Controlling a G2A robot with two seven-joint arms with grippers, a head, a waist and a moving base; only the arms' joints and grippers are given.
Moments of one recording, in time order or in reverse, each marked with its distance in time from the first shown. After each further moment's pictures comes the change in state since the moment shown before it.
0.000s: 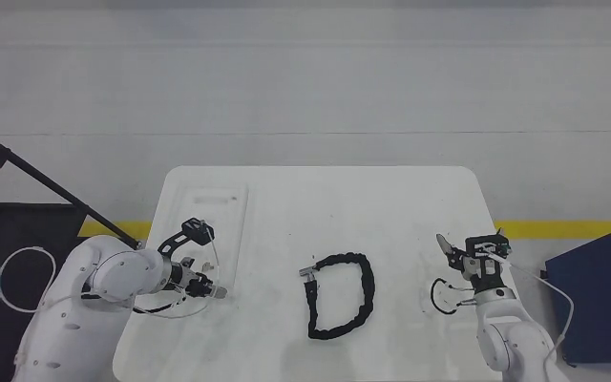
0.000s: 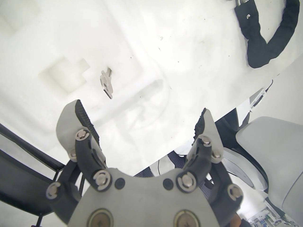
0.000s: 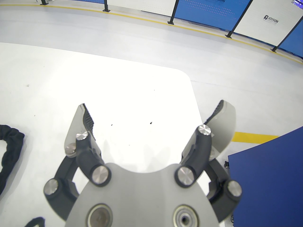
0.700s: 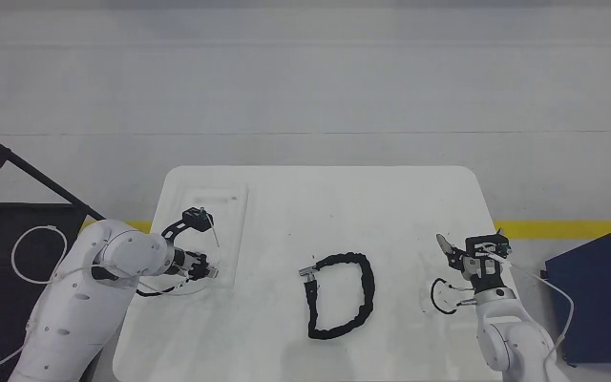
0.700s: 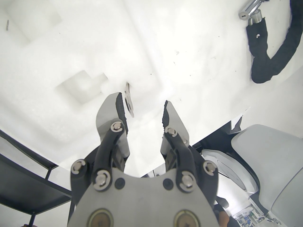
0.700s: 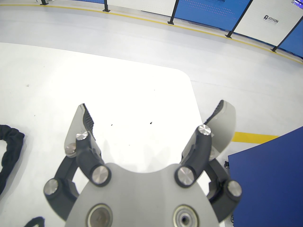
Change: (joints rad) left arm -0.165 0.029 0.134 0.181 -0.024 0.030 0.046; right arm 0.000 0.000 0.000 0.000 0.000 0.000 0.000
